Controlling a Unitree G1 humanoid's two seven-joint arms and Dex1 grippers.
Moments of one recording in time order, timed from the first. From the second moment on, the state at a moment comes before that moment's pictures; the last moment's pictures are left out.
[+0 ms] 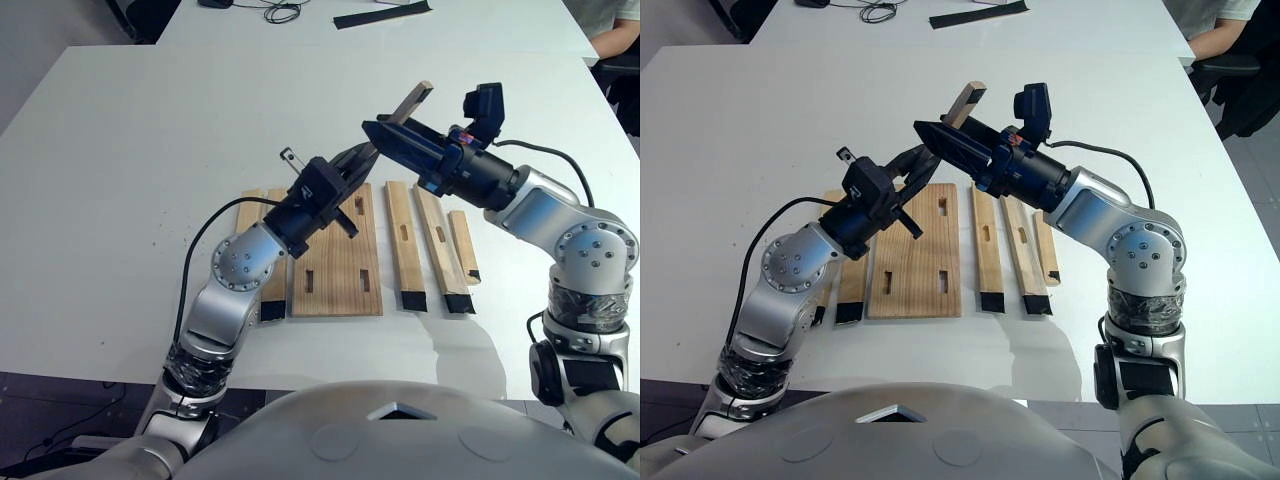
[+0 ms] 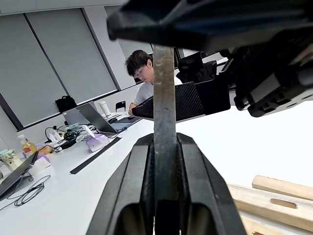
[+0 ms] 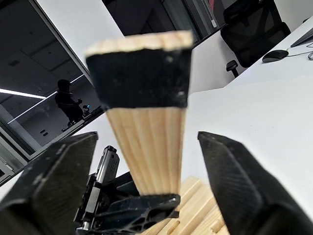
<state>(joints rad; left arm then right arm) -0.05 0.28 -0.31 -0.56 -0.06 0.19 -0.40 -0.33 -0.39 -0.08 -0.37 1.33 0.90 0.28</state>
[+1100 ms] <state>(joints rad) -0.07 0.30 -0.30 -0.47 0.04 0.10 -0.40 -0.35 -0.36 -0.05 -0.38 1.16 0.89 0.29</state>
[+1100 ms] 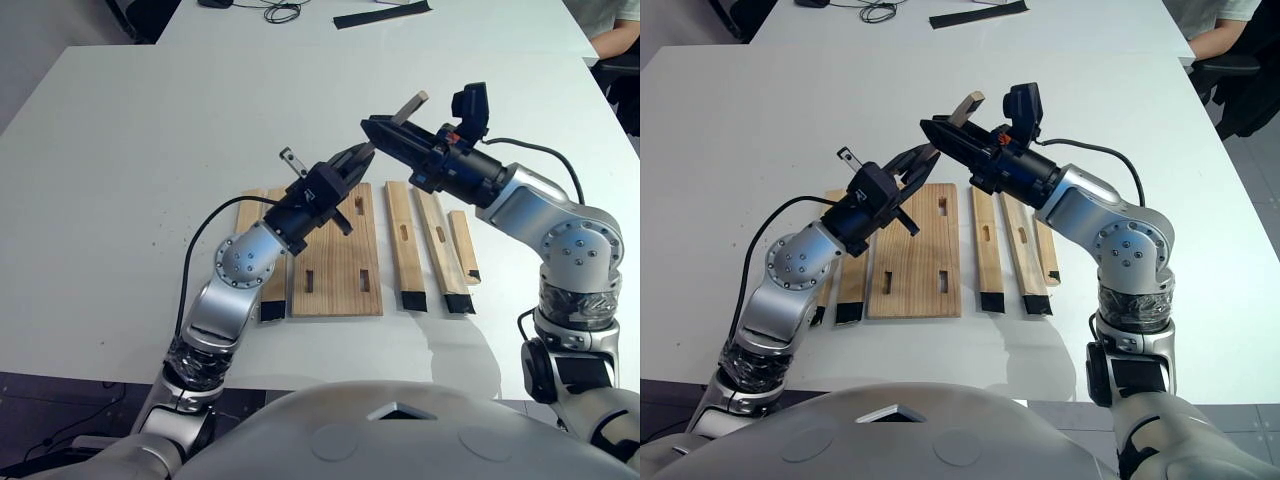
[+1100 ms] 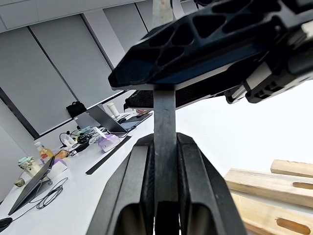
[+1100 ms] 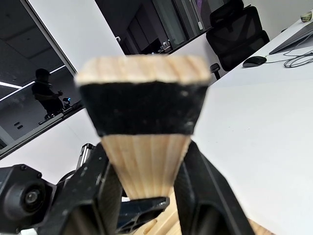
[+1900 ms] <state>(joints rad) -0.07 0.32 -0.06 -0.39 -0.02 0.25 -0.36 -0.30 -0.81 -0.12 -0.24 0.60 0.51 0.81</state>
